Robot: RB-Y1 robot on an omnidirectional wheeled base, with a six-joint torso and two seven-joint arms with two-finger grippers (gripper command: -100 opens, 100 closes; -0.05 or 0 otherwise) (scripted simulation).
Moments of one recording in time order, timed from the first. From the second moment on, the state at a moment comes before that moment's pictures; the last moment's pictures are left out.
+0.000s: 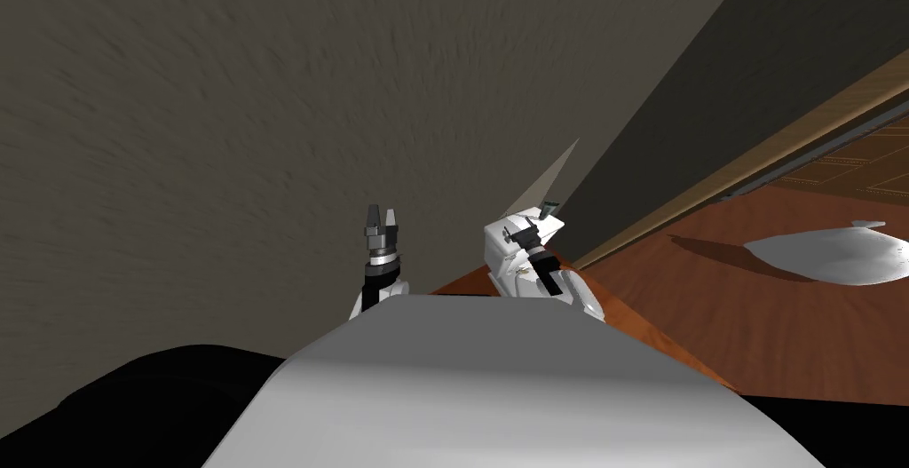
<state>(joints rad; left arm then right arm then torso) 0.53 0.02 -0.06 -2.22 -0.01 -0.63 -0.10 0.28 -0.19 -0.14 -1.77 0.92 -0.43 0.97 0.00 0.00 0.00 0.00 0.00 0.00</state>
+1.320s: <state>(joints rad) 0.53 0.02 -0.06 -2.22 -0.01 -0.63 -0.10 0.17 -0.07 -0.18 -1.53 1.28 -0.40 1.30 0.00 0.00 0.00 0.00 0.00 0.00</state>
